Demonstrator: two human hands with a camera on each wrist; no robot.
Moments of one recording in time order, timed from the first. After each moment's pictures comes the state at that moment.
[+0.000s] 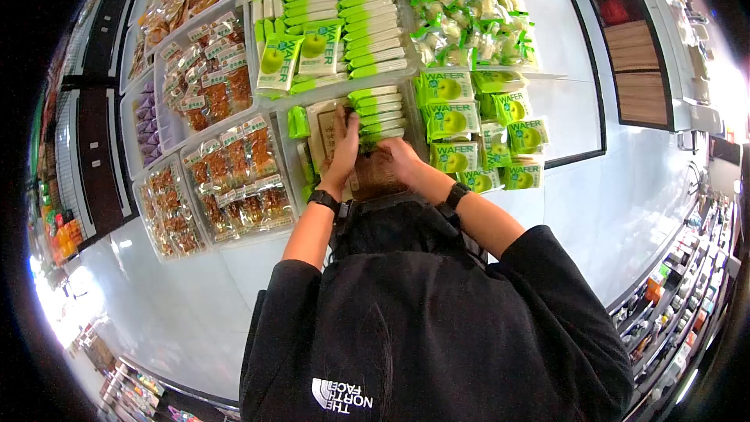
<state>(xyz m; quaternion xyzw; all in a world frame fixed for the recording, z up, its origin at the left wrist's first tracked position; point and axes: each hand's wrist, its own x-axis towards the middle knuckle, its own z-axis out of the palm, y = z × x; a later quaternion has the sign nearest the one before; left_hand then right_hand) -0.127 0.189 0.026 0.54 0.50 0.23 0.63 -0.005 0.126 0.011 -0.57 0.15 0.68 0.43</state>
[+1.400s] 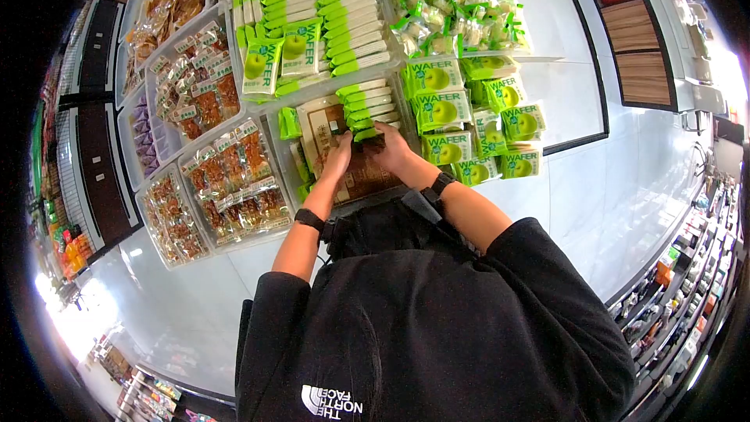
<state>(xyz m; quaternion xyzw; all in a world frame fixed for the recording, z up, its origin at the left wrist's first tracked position) -0.156 0.179 -0.010 0.62 0.54 0.04 0.57 -0.009 0.136 0.056 -0.43 0.21 0.71 0.52</state>
